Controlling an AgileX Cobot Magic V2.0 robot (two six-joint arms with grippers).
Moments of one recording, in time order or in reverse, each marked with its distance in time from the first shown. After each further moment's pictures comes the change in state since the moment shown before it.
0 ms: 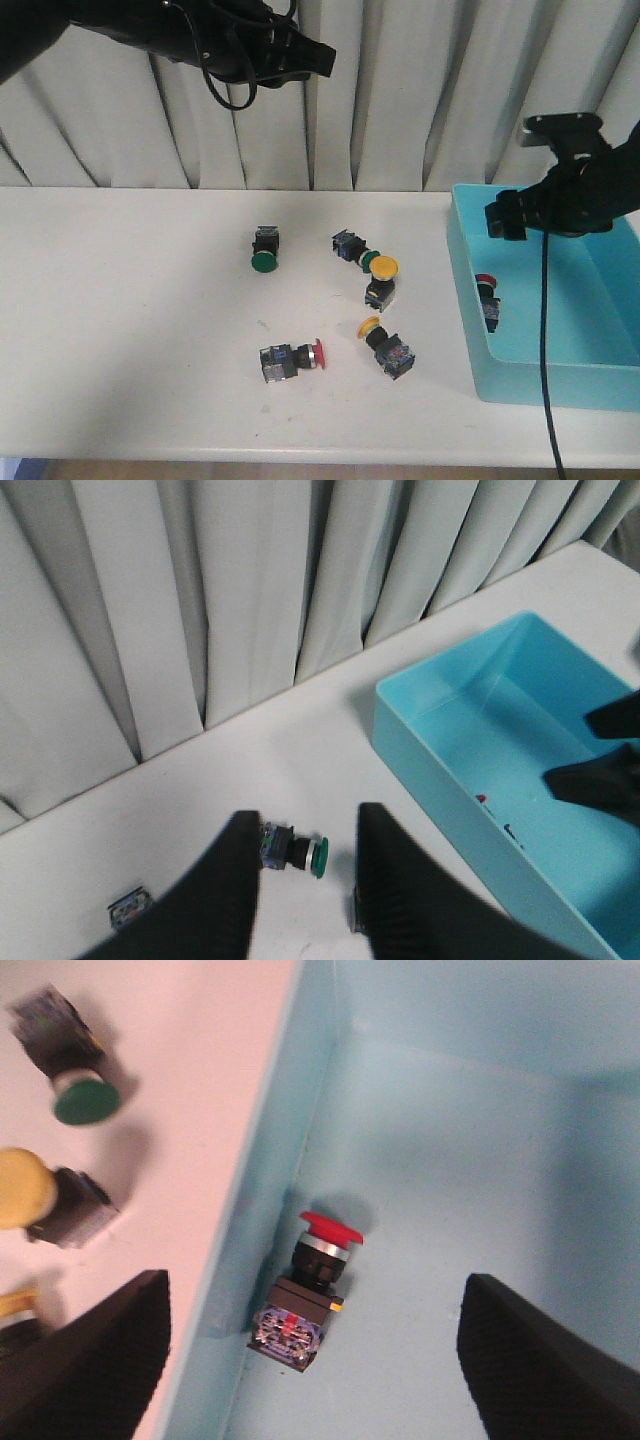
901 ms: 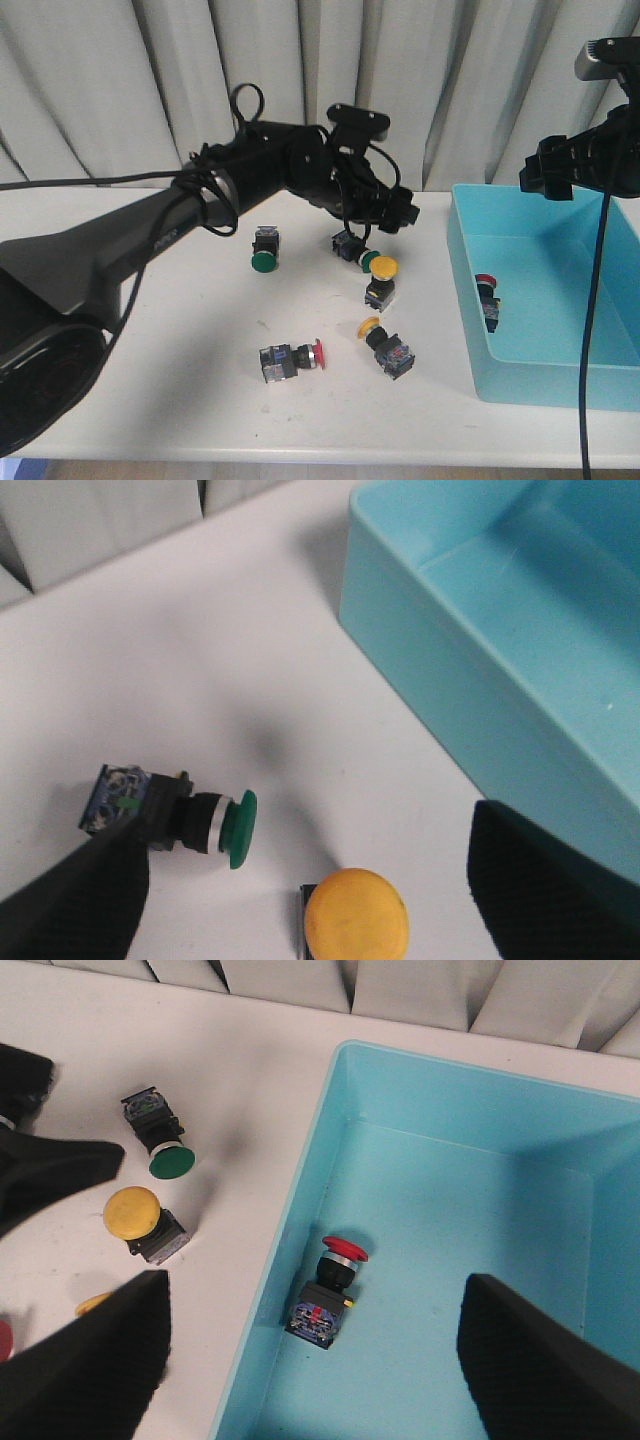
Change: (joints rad) left arm -0.102 0.534 -0.171 -0.035 -0.128 -0.003; right arm 0.000 -0.255 0.000 0.004 0.111 0.019
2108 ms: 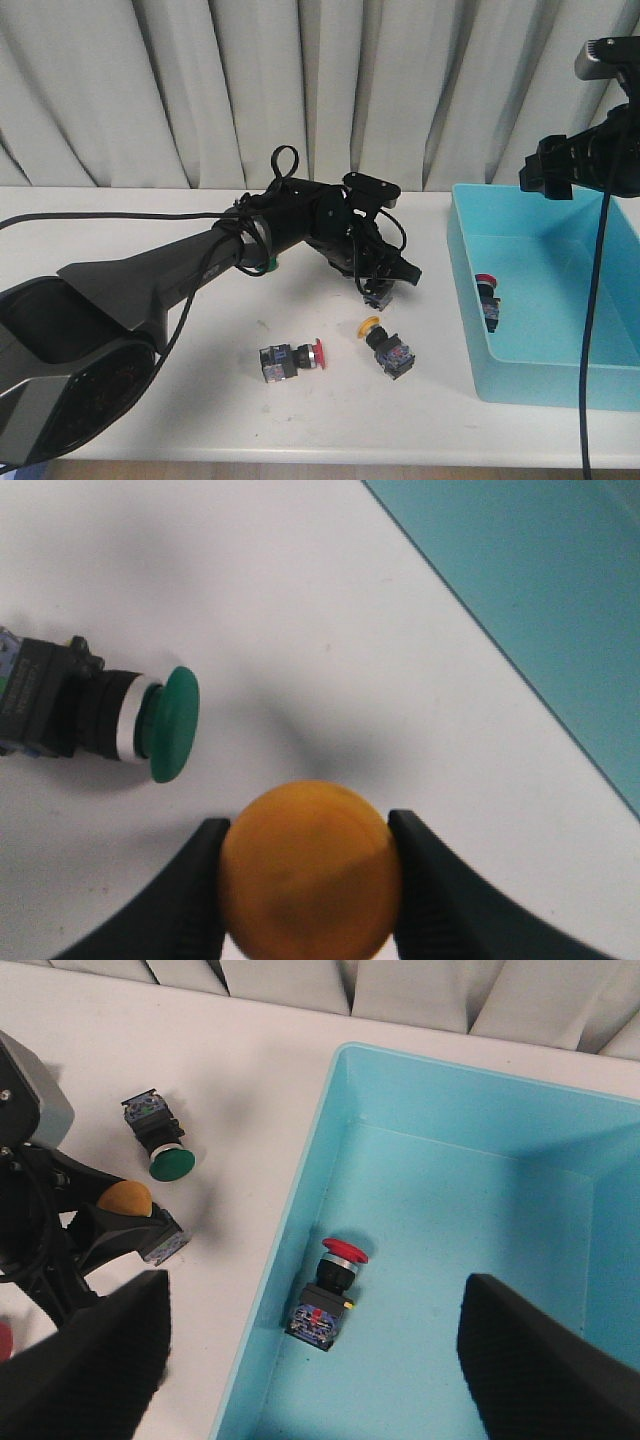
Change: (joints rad) left arm -0.027 0.129 -0.001 -0.013 0.041 0.003; right arm 0.000 0.000 0.000 0.000 -0.004 0.000
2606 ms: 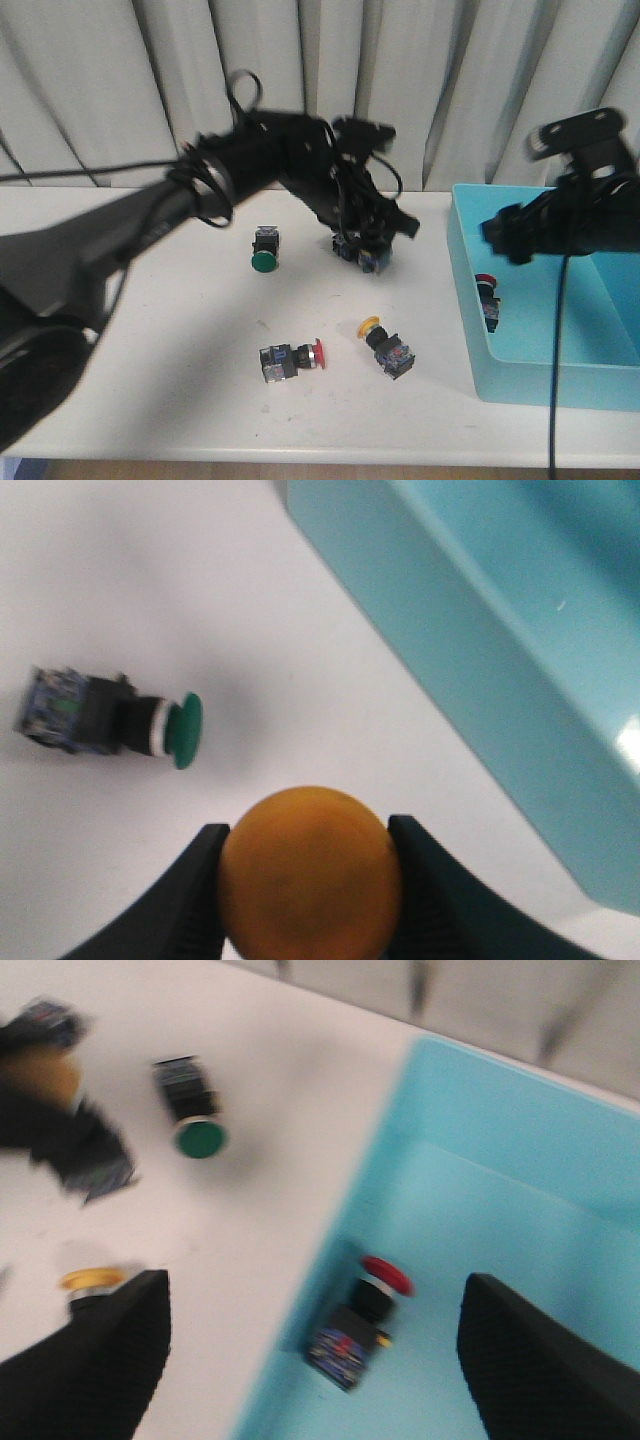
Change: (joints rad) left arm 0.024 -0.205 0.000 -0.009 0.171 -0.002; right arm 0.064 0.000 0.303 0.306 -0.346 -0.497
